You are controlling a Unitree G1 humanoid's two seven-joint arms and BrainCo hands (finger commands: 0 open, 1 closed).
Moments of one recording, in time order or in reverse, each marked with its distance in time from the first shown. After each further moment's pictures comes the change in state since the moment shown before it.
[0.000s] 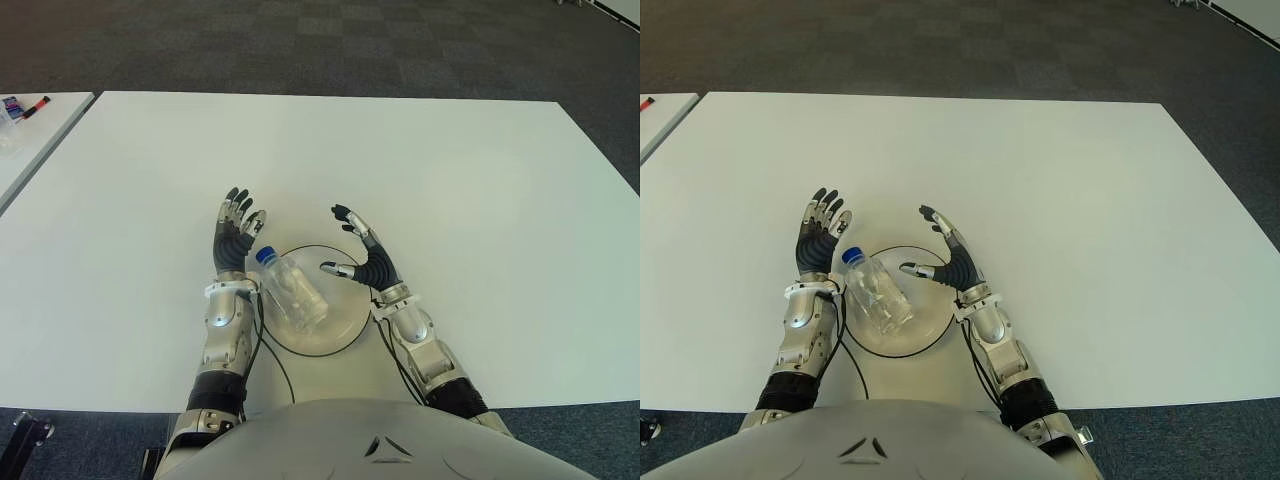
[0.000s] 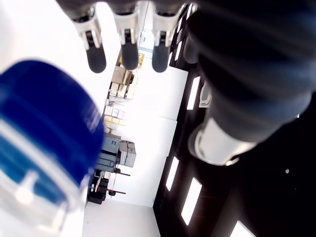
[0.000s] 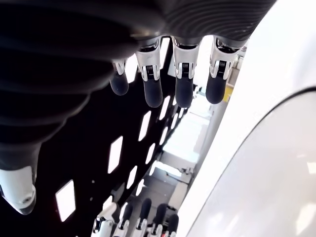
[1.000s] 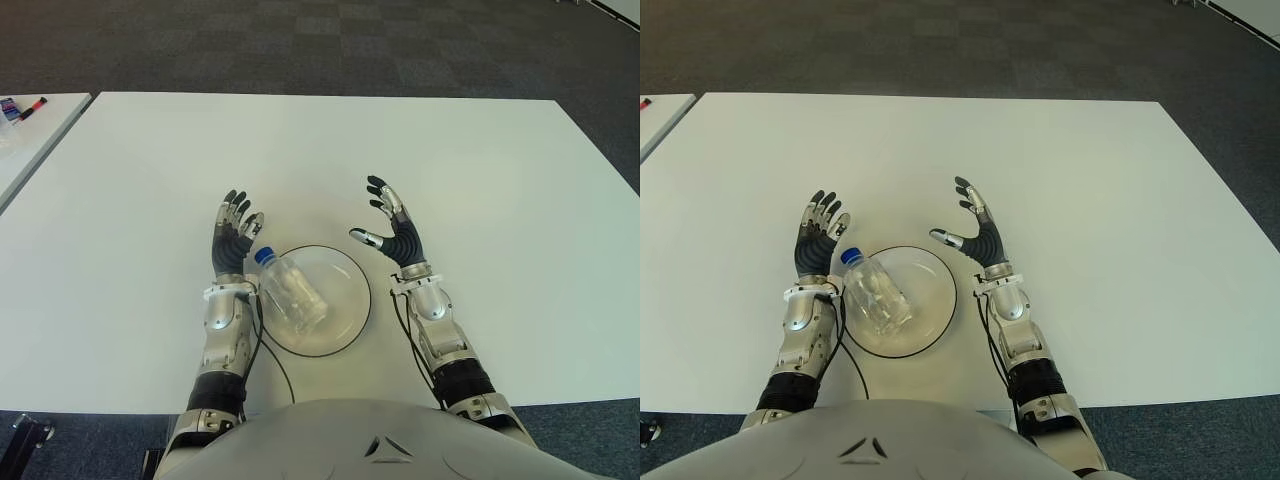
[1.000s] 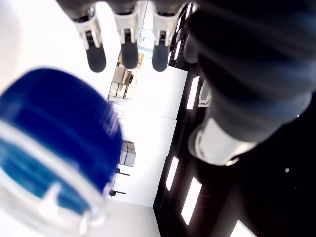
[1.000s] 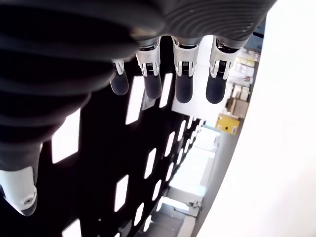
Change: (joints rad) left arm -0.002 0.000 0.020 0.035 -0.003 -0.036 -0.022; right arm -0.071 0.003 -0.141 0.005 0.144 0.057 0.030
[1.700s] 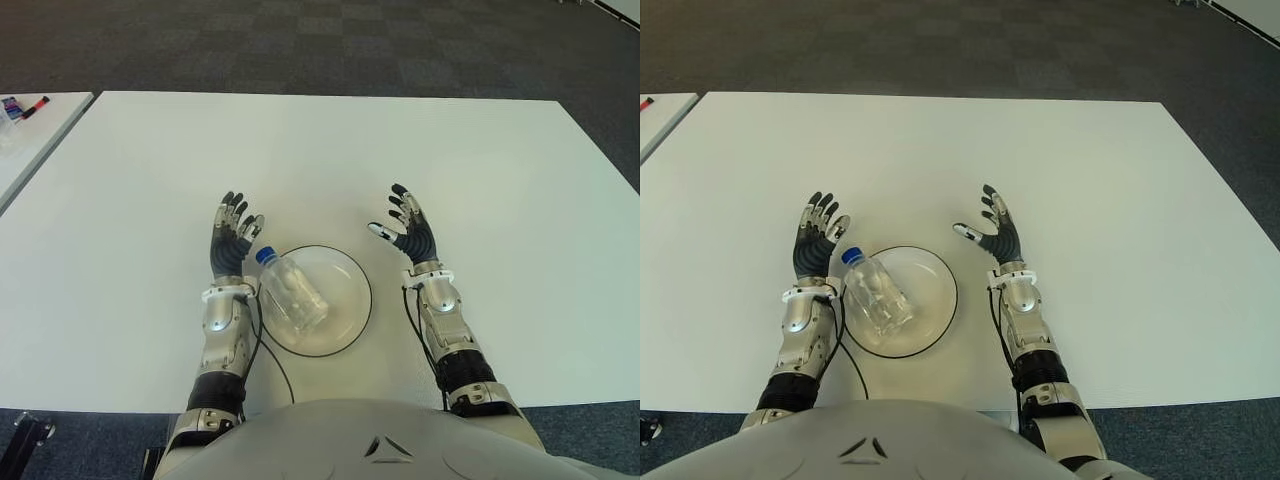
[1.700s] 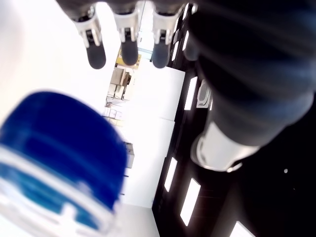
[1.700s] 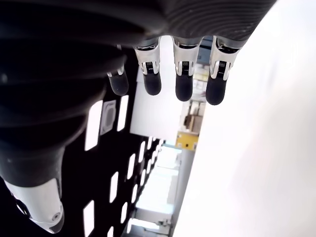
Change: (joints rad) left arm -0.004 0.000 0.015 0.038 0.000 -0.031 -0.015; right arm -0.068 0.009 -0.111 0.201 0.104 0.059 0.025
